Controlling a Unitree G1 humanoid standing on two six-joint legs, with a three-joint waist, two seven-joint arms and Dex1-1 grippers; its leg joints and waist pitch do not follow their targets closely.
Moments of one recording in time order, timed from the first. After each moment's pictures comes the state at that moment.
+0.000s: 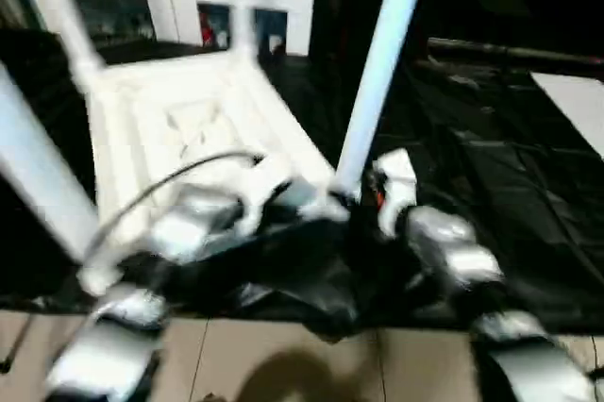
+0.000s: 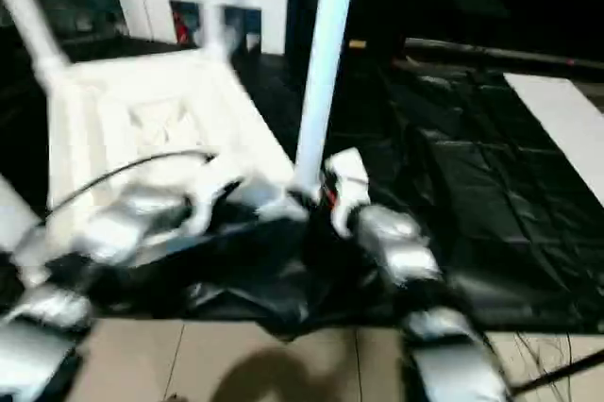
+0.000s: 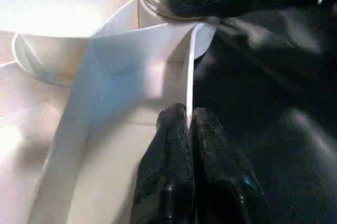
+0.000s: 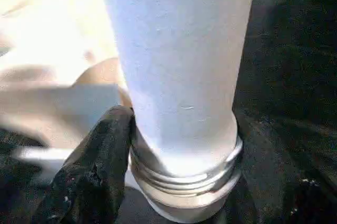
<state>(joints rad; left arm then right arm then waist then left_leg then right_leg) -0.72 0.20 -0.24 0.71 0.00 0.38 -0.80 -0.66 -0.09 0.02 0.90 0.16 0.04 0.40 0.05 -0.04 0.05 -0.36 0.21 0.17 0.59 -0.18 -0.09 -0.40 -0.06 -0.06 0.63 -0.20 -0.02</state>
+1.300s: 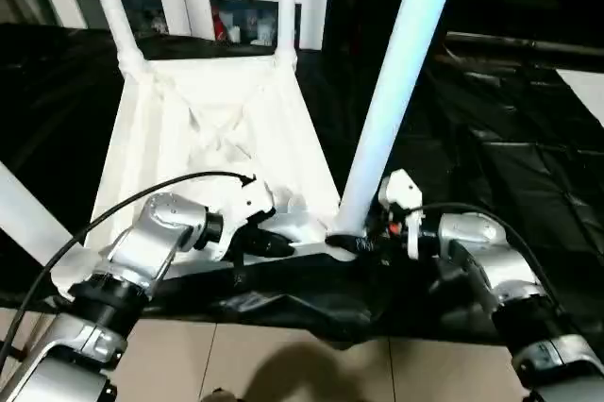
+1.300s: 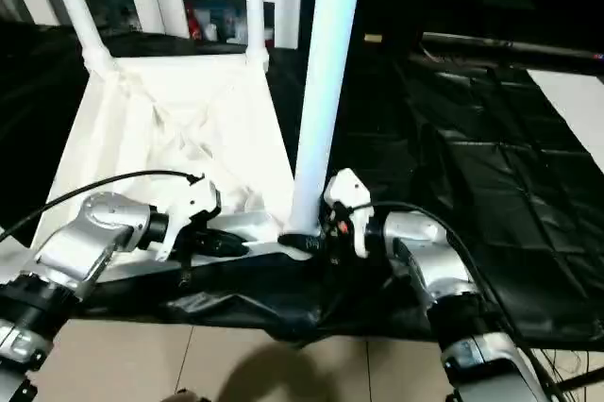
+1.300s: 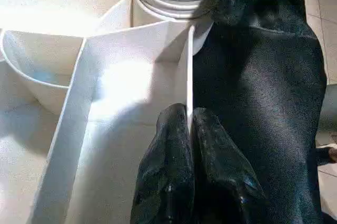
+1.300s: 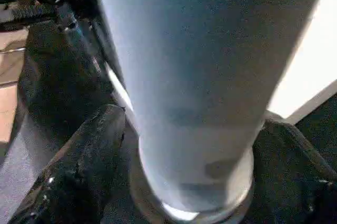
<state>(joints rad) -0.52 0.45 -0.32 0.37 -0.06 0.34 -1.22 -0.47 -0.34 0.20 0.53 0.19 0.08 1.10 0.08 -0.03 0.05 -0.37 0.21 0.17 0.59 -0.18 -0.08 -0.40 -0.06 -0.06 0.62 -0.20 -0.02</state>
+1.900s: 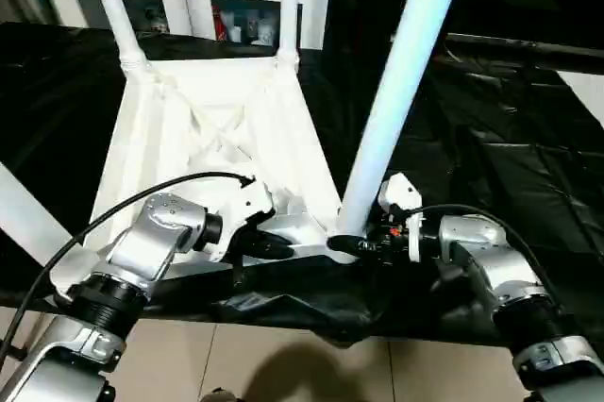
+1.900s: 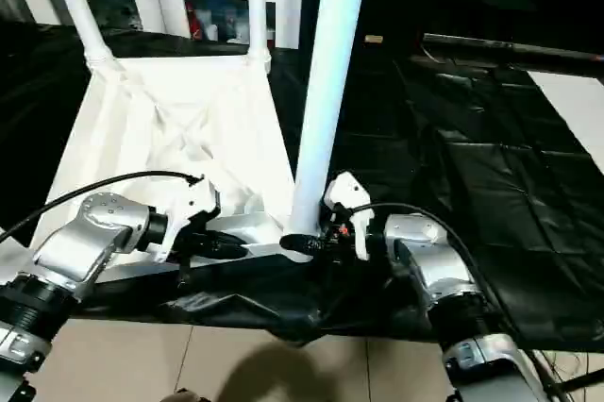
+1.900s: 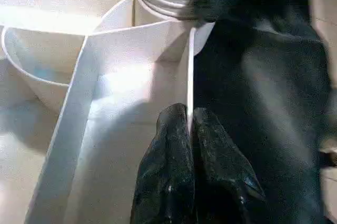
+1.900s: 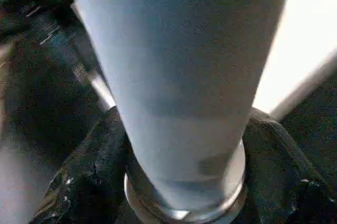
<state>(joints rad) -0.54 0.42 -0.30 0.41 -0.05 0.37 -1.15 -0.49 -0.25 0.15 0.62 0.18 0.08 0.93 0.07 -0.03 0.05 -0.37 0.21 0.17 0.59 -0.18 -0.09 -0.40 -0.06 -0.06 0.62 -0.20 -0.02</state>
